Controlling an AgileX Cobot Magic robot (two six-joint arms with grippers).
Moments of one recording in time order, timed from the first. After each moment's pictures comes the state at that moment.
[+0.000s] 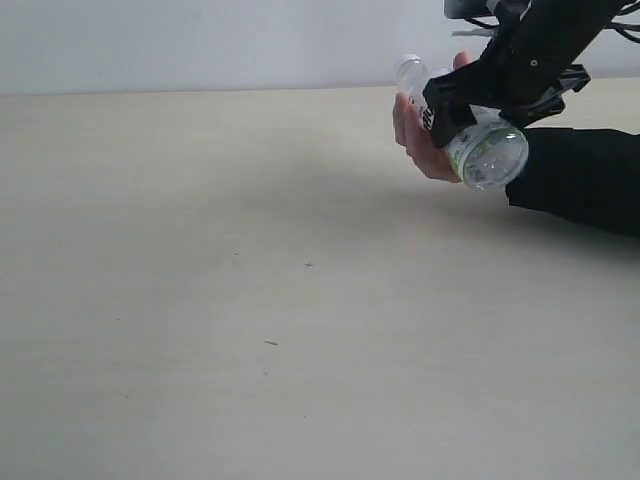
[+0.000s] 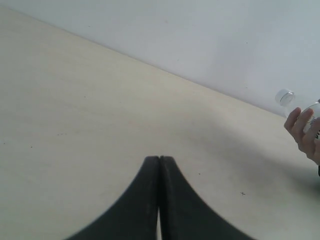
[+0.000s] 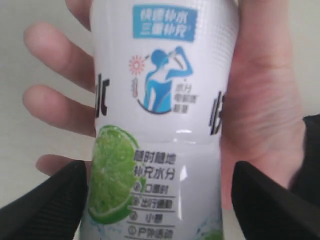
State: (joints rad) left arm -0.27 0.01 0.00 0.10 0.31 -0.55; right arm 0.07 1.90 -1.45 0.18 0.87 -0.15
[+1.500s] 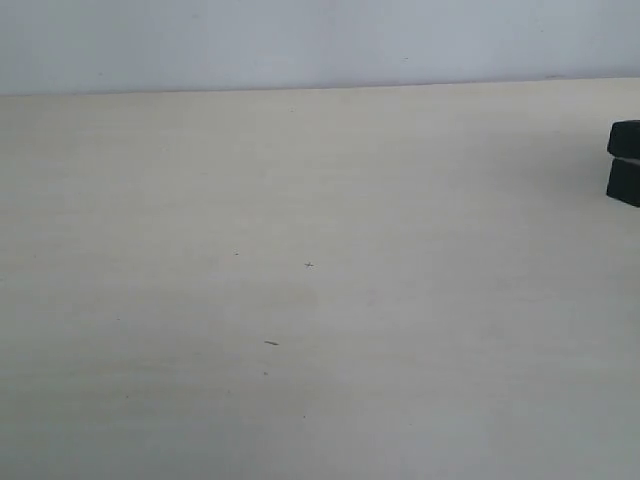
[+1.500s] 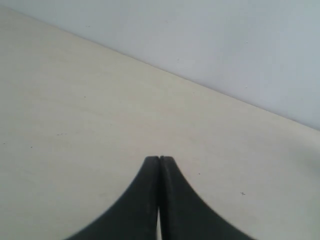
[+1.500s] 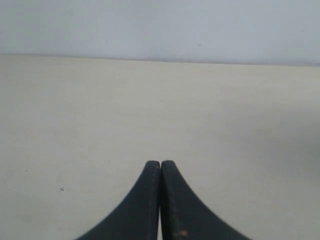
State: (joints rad) left arm -0.27 0.01 0.00 0.10 0.31 -0.55; right arm 0.07 0.78 -0.42 0.70 0.19 -0.58
